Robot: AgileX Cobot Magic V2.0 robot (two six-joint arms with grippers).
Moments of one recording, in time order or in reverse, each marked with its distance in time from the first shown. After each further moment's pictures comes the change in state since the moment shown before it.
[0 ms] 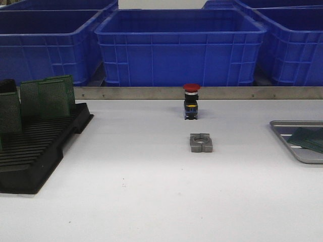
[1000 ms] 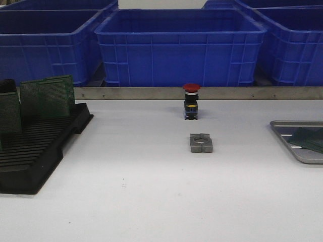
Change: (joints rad) left arm 0.002 -0.056 0.041 0.022 -0.015 -0.002; right arm 0.000 0.000 0.000 0.000 0.038 0.000
